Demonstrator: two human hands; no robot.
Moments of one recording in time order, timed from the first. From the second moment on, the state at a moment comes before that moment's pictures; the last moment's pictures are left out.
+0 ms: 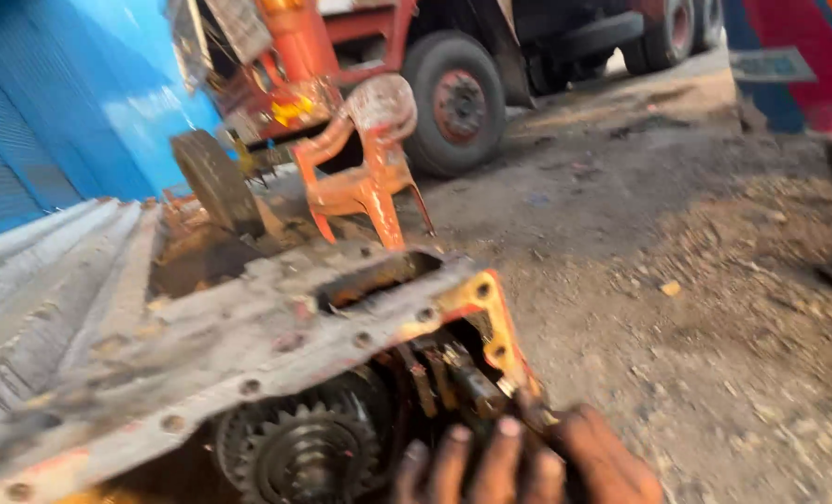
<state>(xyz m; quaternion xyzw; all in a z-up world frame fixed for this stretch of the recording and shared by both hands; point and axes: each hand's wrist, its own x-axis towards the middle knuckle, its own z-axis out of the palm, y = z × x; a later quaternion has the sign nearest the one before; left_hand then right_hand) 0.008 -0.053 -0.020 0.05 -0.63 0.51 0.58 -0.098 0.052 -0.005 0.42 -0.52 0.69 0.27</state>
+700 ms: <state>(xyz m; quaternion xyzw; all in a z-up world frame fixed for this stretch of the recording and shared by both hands) 0.012 -0.043 -0.034 0.09 -0.72 0.40 0.56 -0.096 0.047 0.008 0.35 -0.59 0.69 0.25</state>
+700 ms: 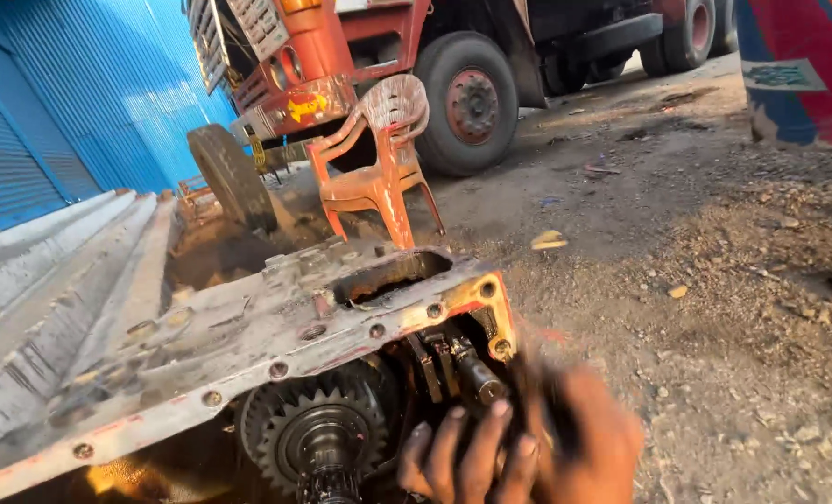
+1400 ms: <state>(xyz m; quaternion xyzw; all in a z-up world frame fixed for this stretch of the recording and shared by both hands) -0.012 -0.065 -0.024 0.07 -0.62 0.44 0.65 -0.102 0.045 0.008 0.44 -0.51 0.69 0.25</state>
